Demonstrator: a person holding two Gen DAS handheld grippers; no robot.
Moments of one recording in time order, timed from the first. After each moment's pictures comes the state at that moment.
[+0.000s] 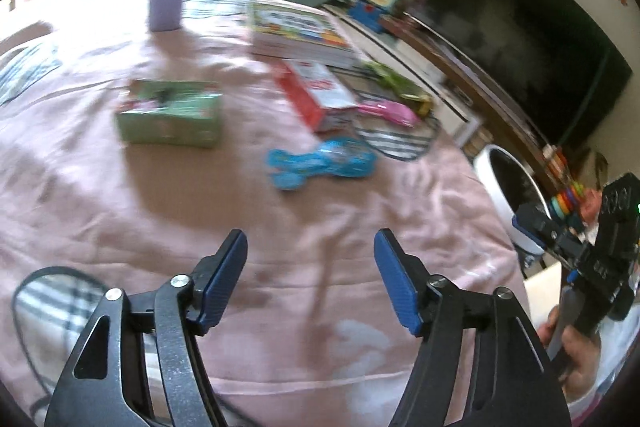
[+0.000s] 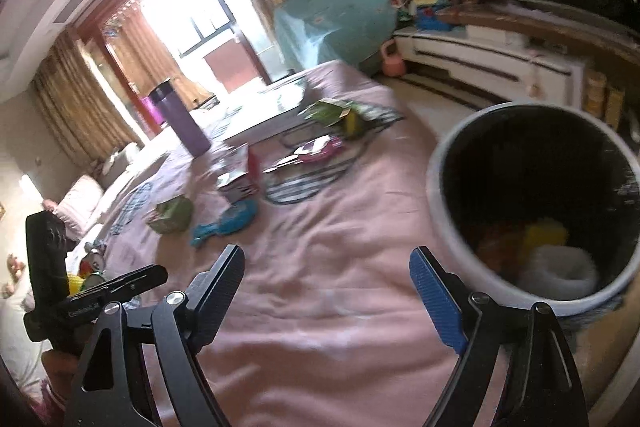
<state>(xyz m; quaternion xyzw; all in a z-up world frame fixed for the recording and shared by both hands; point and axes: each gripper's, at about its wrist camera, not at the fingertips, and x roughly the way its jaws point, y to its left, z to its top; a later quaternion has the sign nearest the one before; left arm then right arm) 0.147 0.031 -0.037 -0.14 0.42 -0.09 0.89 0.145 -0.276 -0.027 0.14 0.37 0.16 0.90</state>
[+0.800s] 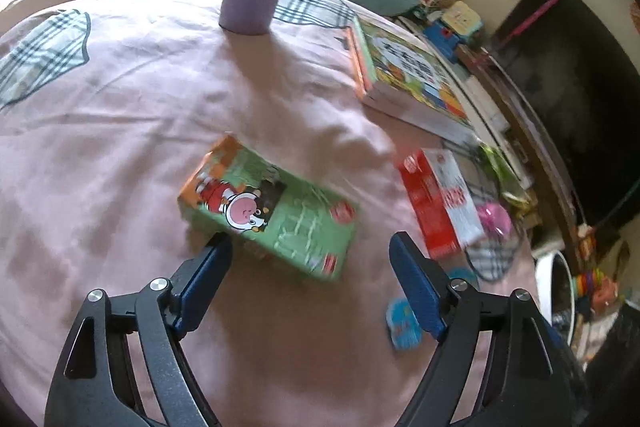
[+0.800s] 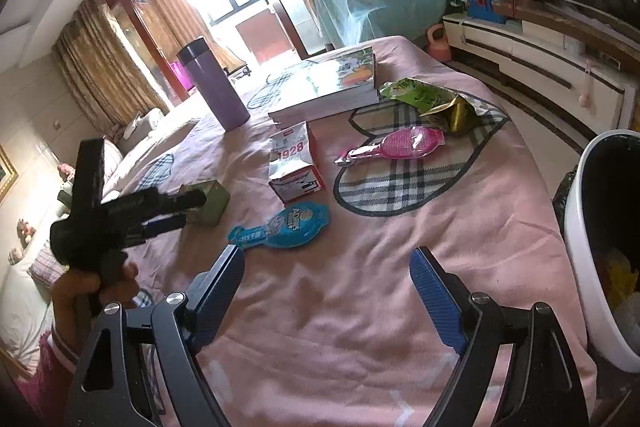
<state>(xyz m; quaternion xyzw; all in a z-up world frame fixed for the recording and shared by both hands) 0.266 0.102 -0.053 -0.21 0.46 0.00 0.87 0.190 -0.203 -0.036 0.11 0.40 0.22 0.89</state>
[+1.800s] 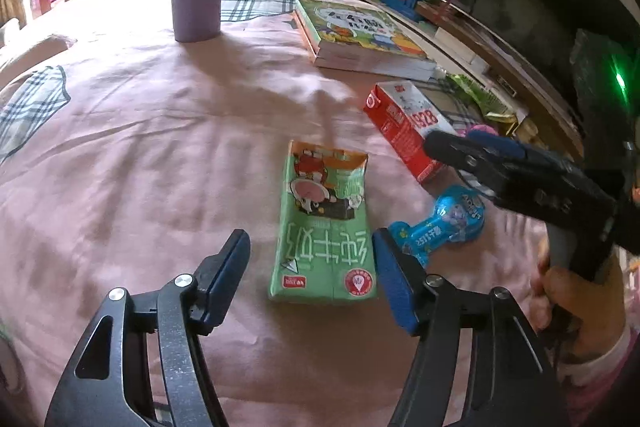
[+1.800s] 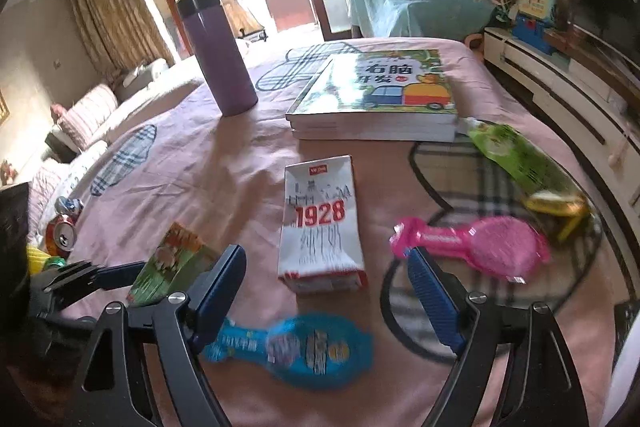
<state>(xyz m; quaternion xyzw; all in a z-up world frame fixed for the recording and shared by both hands) 0.226 0.068 -0.057 -0.08 0.45 -0.05 0.89 0.283 -0.113 -0.050 -0.01 0.41 0.24 0.88</state>
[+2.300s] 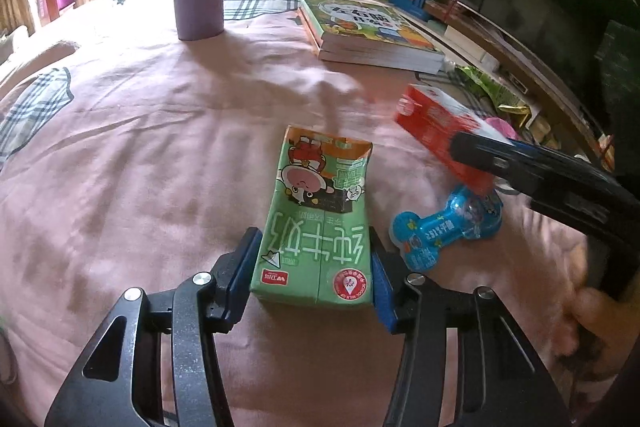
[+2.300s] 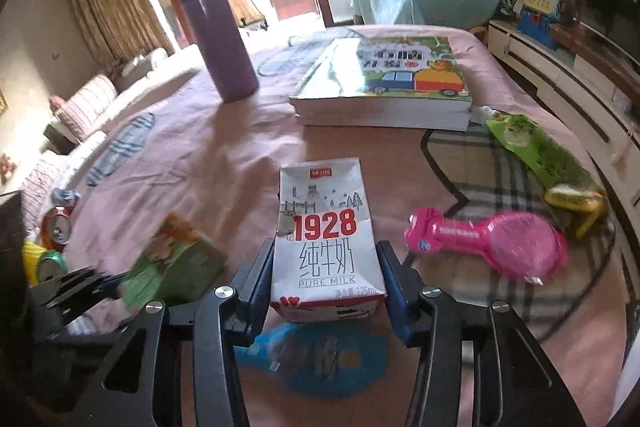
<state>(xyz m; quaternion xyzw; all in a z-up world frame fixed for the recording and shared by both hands) 0.226 0.060 -0.066 -0.06 0.45 -0.03 0.89 0.274 -0.112 -0.053 0.00 0.42 0.25 0.87</state>
